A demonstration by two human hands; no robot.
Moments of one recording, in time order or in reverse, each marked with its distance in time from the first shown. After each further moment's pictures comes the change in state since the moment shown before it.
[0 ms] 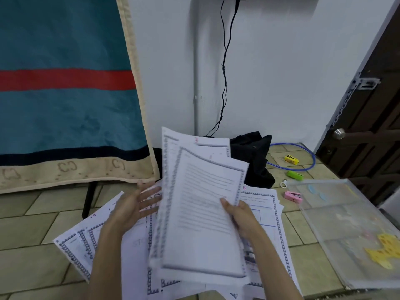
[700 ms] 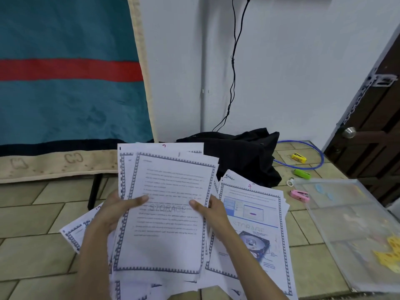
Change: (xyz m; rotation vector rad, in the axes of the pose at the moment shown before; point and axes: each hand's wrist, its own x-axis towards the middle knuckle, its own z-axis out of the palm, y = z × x) left_hand -0.018 -0.001 -0.039 0.209 0.054 0.090; right_hand -0.004 0.021 0.070 -0.150 -0.156 -0.141
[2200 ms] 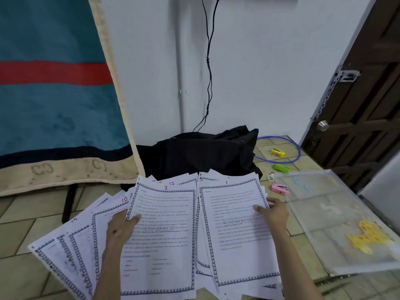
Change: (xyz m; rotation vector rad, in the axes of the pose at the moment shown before) left_hand 0.036 -0.064 0.041 0.627 0.259 -0.122; right_hand -0.014 0.005 -0.177 -0.430 0.821 0.119
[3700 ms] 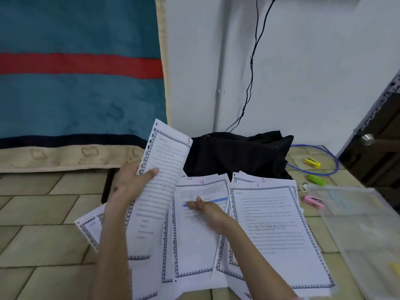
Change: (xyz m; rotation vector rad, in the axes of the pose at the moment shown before) left_hand -0.060 0.086 -0.110 -0.222 0.068 0.206; right_hand -0.125 -0.087 0.143 -0.028 -1.068 0.011
